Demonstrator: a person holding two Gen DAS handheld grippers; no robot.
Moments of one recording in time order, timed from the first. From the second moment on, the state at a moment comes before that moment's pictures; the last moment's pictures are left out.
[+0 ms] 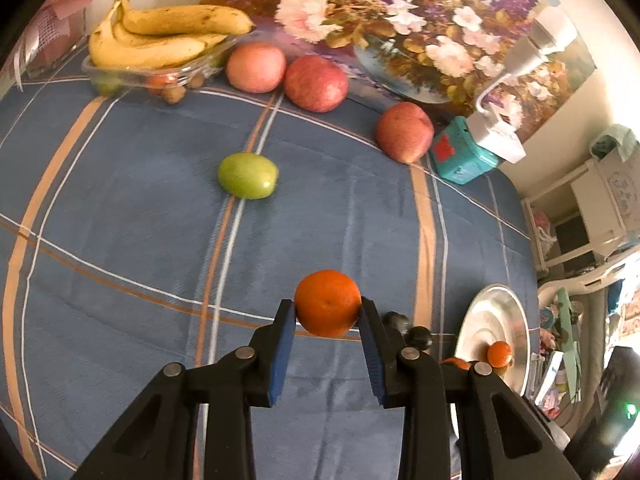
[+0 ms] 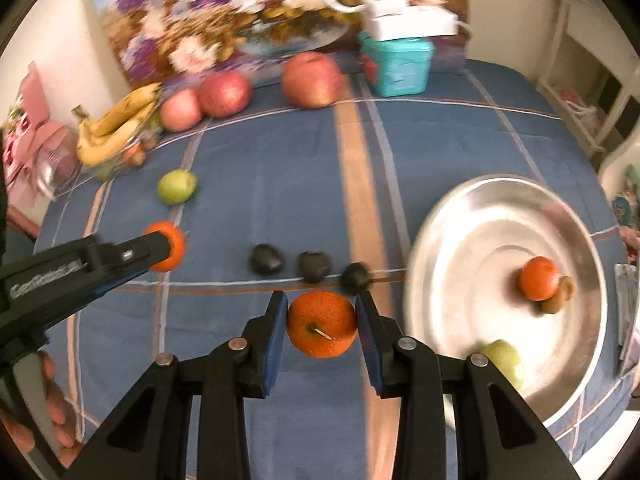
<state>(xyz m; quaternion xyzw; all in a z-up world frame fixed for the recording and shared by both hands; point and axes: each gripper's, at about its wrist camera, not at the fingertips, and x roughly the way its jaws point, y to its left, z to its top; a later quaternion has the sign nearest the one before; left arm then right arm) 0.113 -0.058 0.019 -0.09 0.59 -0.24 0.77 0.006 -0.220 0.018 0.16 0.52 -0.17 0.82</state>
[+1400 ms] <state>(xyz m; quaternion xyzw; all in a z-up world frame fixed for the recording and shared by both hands) 0.019 -0.187 0.004 0.02 0.59 -0.37 0.71 -0.071 -0.333 0.006 0.24 0.48 -0.32 0.78</state>
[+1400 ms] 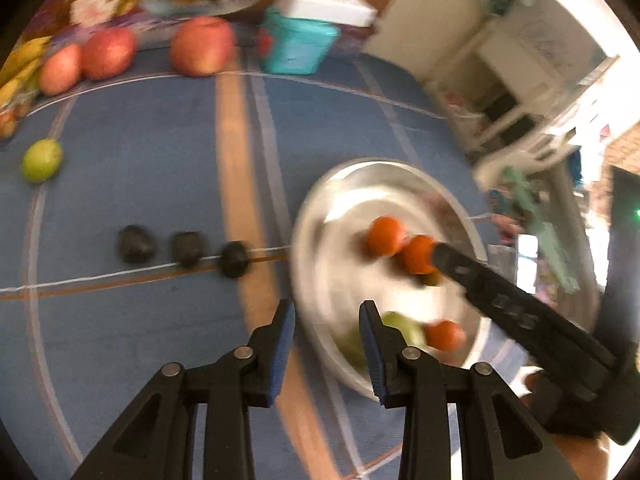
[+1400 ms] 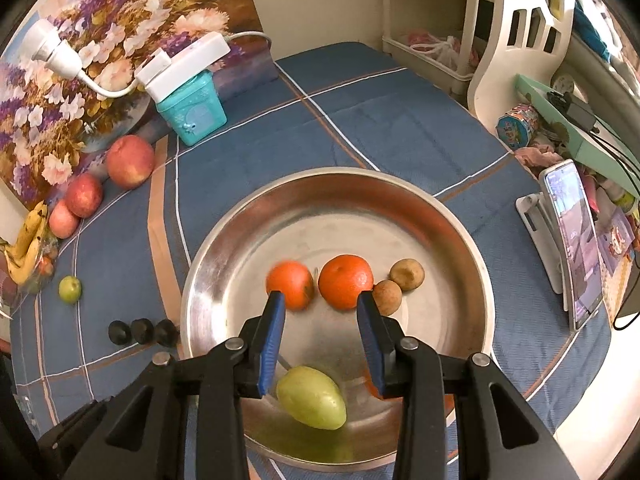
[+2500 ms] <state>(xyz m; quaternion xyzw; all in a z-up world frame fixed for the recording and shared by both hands) 0.124 -0.013 0.007 -0.11 0.57 -0.05 0.81 0.009 -0.211 0.007 0.13 0.49 -0.17 0.85</state>
